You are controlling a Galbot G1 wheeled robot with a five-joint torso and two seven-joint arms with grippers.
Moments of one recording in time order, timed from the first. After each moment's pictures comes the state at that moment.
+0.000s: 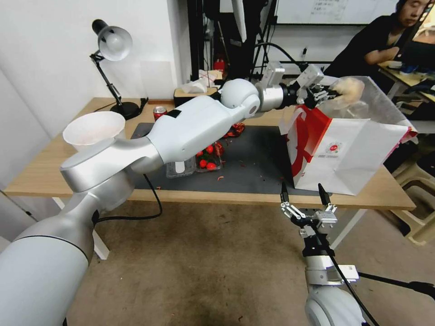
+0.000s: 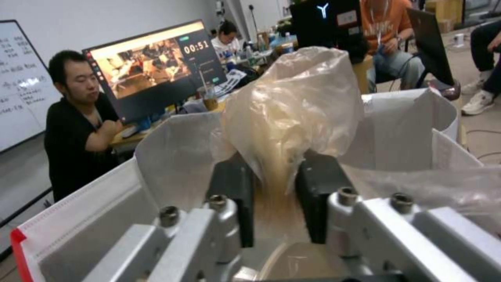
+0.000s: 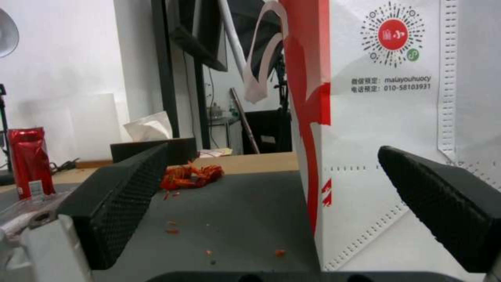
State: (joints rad) left arm -0.27 -1.48 0.71 -1.04 -0.97 0.11 0.52; right arm -1.58 1.23 0.36 2.06 0.20 0.40 0.28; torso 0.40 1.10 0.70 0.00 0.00
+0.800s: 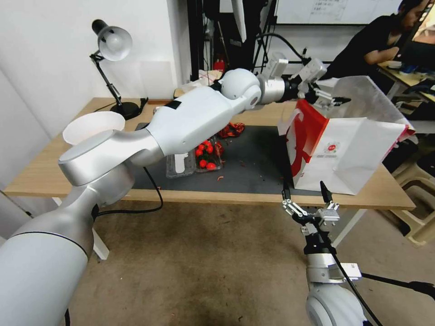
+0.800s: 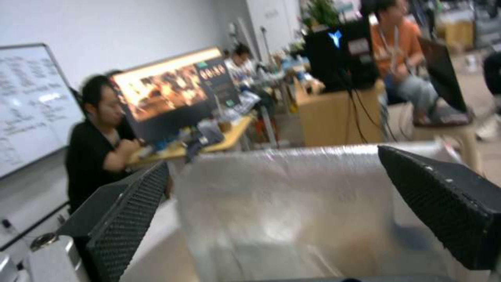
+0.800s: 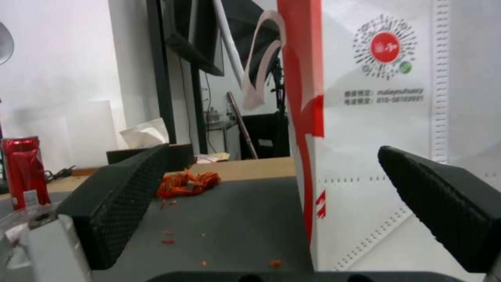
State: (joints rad) left arm -0.27 -1.47 0.61 -1.07 -0.99 0.11 0.50; right arm -1.58 1.23 0.37 2.07 0.21 0.40 0.28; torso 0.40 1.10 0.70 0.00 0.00
